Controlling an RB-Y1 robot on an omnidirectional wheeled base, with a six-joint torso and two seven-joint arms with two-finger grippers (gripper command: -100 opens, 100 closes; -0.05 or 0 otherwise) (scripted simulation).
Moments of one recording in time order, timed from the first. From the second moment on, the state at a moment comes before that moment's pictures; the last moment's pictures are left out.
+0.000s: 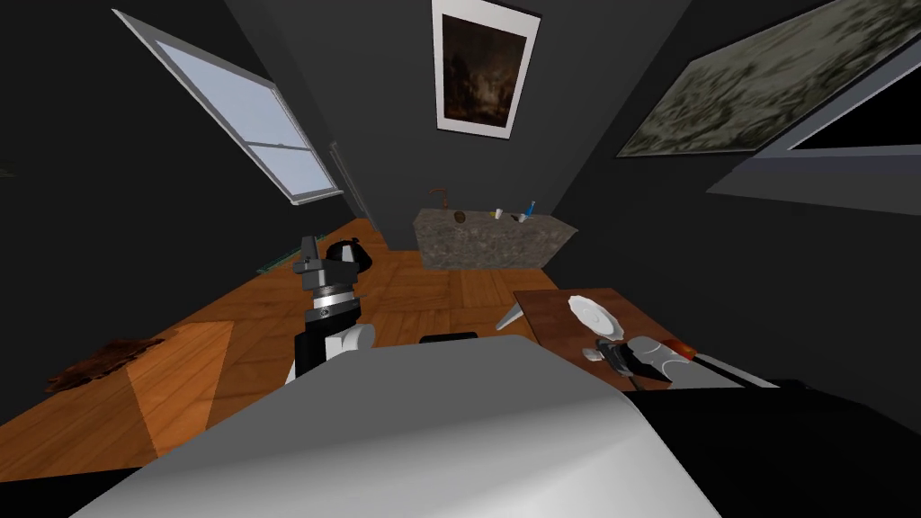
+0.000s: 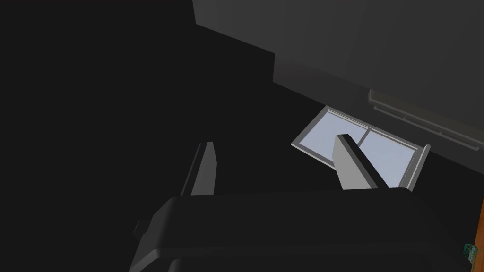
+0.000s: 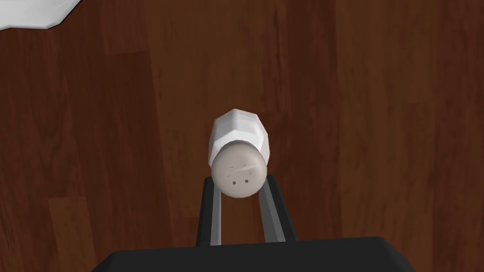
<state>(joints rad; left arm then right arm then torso) 0.50 -0.02 0.05 -2.32 0.12 -0.38 0.11 0.09 -1.09 0.46 -0.38 1.27 -0.56 1.12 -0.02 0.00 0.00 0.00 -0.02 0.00</state>
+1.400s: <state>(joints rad) 0.50 -0.02 0.05 -2.32 0.12 -0.38 0.11 0.22 -1.06 0.08 -0.44 1.67 -0.64 0.95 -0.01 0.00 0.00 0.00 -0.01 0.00</state>
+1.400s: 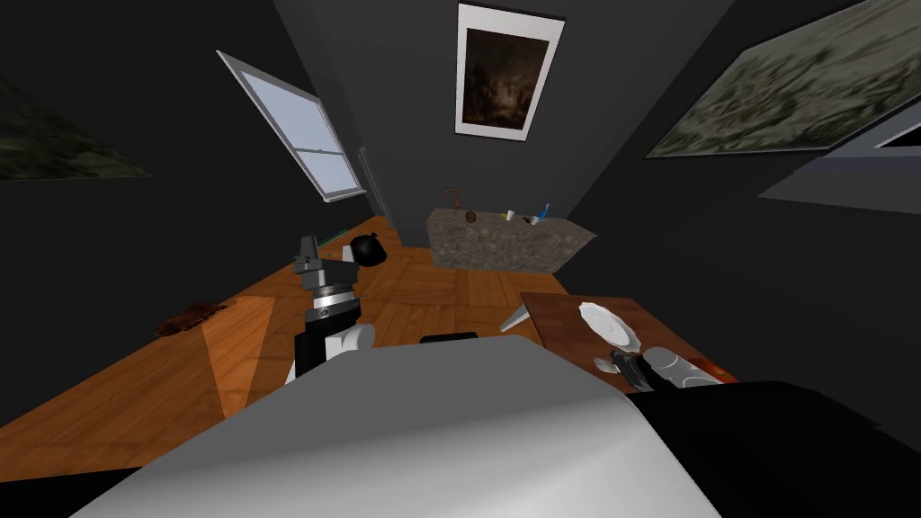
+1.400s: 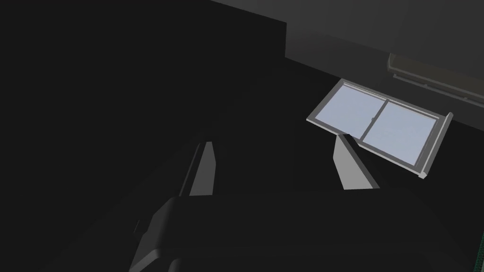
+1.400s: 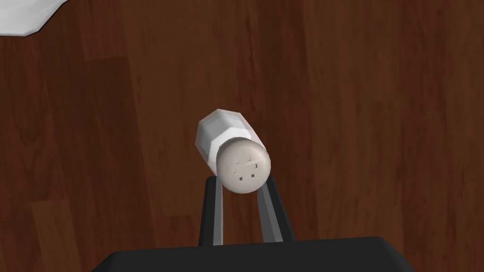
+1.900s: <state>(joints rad) 0.50 -0.02 0.05 -2.32 0.12 -0.38 0.11 0.23 -1.04 -0.07 -0.40 1.78 -0.67 0.95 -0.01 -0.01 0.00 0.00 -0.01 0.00</state>
